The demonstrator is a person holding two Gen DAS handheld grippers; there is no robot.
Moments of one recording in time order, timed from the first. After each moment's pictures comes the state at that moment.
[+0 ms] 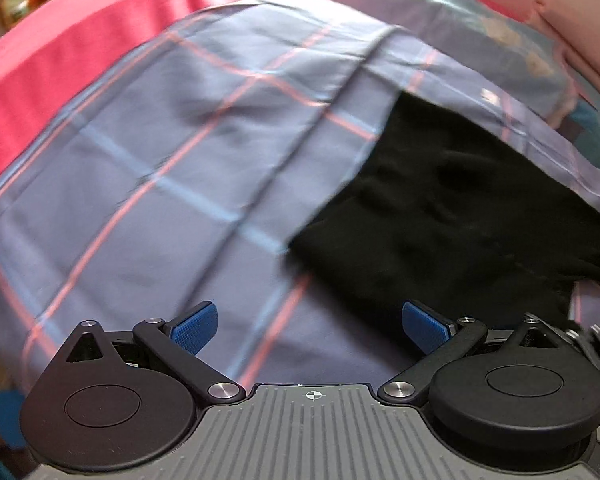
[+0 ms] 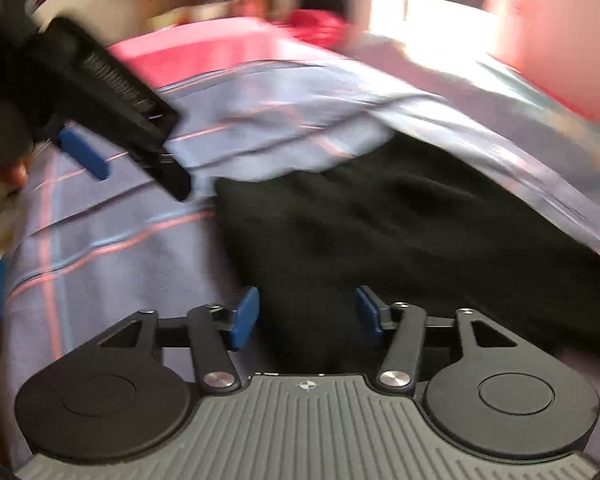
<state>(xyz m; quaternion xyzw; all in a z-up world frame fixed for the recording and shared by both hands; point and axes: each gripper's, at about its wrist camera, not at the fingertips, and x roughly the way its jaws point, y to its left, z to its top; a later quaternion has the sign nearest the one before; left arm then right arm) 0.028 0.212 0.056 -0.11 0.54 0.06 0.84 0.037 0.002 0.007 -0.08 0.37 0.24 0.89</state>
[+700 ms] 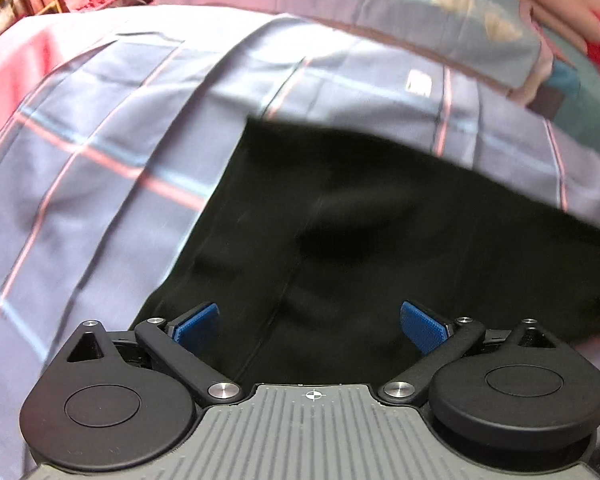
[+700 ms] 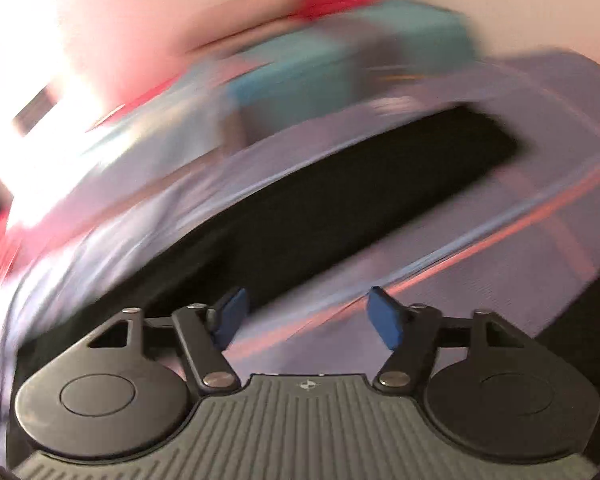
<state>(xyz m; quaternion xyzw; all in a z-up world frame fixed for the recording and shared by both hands) 0.154 0.100 0.019 -0.05 0.54 0.04 0.84 0.050 -0.429 0.019 0.30 0.35 -0.21 0.86</state>
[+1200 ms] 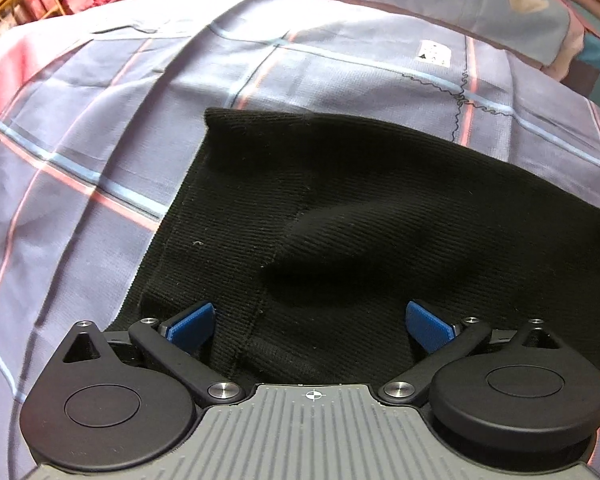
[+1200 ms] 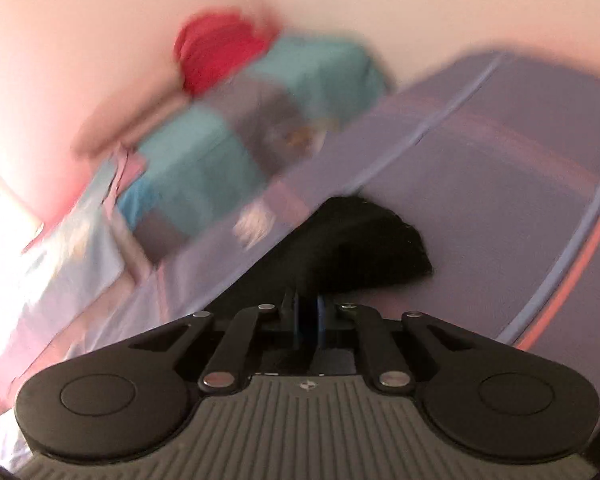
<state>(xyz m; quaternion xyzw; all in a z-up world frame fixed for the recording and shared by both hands) 0.190 0.074 -0.019 -0.01 0.56 0.07 0.82 0.070 -0.550 -0.014 0.33 0.28 -0.30 0.85</state>
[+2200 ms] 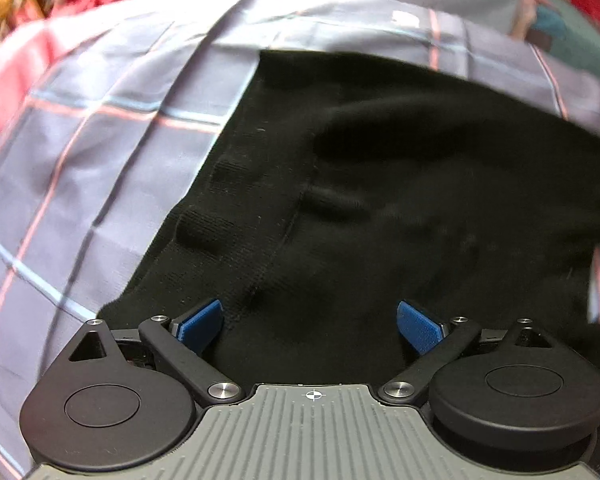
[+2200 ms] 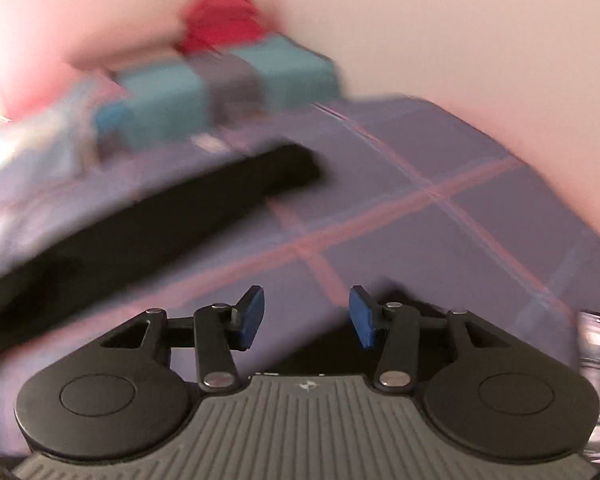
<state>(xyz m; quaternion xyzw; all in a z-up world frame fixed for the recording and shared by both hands) 0.087 0.095 -0.002 0.04 0.55 0.02 0.83 -0.078 -0.432 0.014 0.13 0.39 -0.35 0.84</state>
